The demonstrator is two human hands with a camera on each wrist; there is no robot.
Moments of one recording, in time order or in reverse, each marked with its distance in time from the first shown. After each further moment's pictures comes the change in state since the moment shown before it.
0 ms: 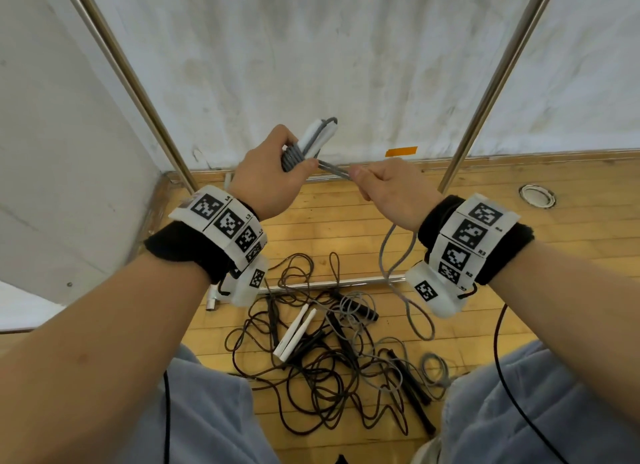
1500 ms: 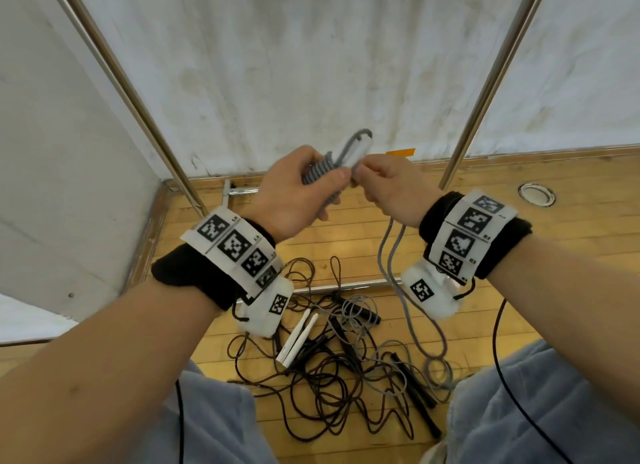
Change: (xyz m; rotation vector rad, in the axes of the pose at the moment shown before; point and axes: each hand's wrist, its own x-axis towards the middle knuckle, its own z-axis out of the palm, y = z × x) left_hand -0.022 0.033 0.008 -0.434 -0.152 0.007; right_hand 0.007 0.008 -0.001 0.263 -0.028 0.016
